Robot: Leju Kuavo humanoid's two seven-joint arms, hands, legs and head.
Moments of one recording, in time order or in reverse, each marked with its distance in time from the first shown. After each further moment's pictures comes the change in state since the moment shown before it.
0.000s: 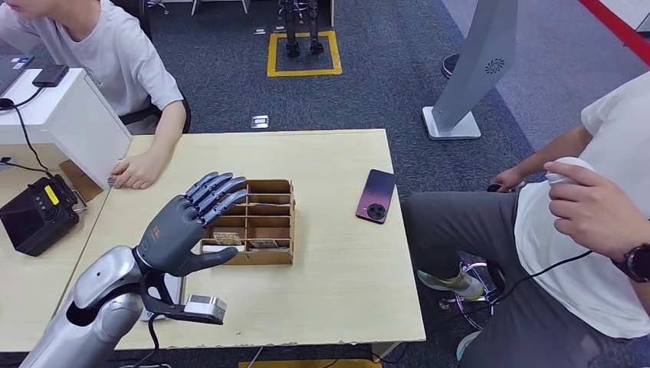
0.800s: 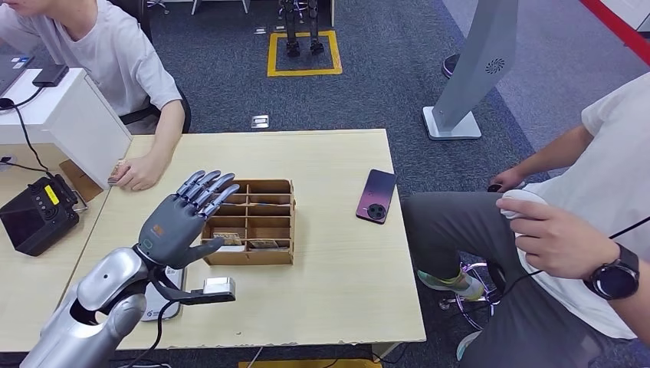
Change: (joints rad) left arm -0.007 0.000 0.000 0.108 -0.226 0.075 0.182; right arm 0.000 0.000 0.000 0.000 -0.001 0.000 0.014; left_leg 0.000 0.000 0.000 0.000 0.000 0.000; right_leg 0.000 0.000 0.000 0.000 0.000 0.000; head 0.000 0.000
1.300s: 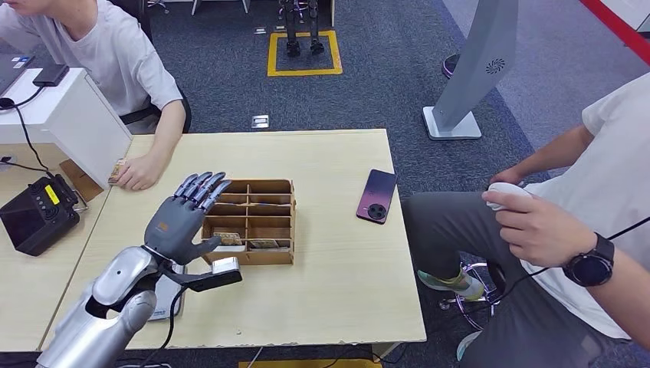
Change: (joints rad) left arm -0.022 -0.056 0.006 0.156 0.003 0.005 0.116; right arm 0.001 0.000 -0.001 0.000 0.000 -0.002 0.008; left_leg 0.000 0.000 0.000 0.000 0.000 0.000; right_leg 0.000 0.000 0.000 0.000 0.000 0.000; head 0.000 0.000
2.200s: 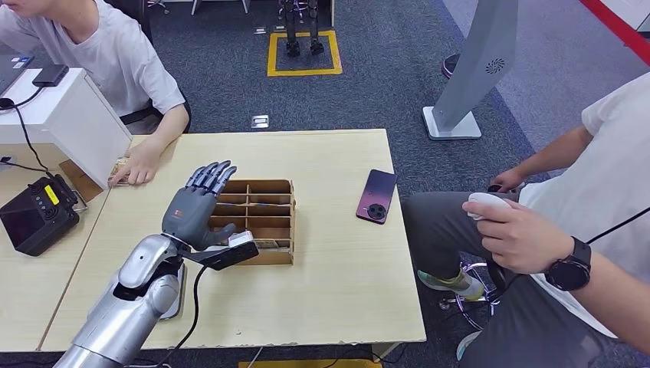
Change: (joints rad) left arm -0.074 -0.131 0.025 0.167 0.034 0.014 0.031; right arm 0.000 0.000 0.000 0.000 0.002 -0.003 0.004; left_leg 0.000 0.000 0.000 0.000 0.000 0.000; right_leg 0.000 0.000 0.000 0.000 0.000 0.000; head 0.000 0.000
